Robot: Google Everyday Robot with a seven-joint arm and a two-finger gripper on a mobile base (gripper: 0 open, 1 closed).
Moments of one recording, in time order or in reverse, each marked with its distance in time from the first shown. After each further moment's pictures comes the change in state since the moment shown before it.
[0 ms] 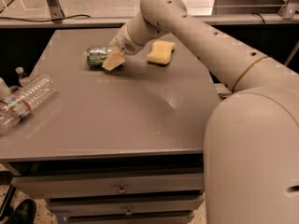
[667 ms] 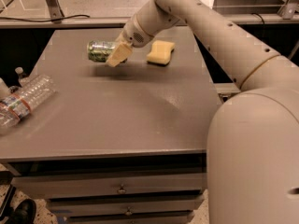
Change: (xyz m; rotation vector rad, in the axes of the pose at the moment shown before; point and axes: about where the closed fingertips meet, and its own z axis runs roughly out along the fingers) arm -0.010 0.010 -0.038 -0.089 -0.022 0.086
